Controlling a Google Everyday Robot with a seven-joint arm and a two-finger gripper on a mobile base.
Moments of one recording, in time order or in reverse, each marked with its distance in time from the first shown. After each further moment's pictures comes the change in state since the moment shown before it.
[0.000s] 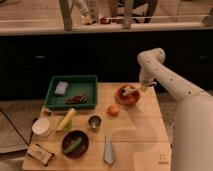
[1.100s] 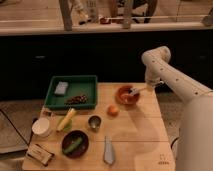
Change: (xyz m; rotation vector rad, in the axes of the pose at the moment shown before) arm 0.042 -0.012 -0.018 0.036 0.070 0.039
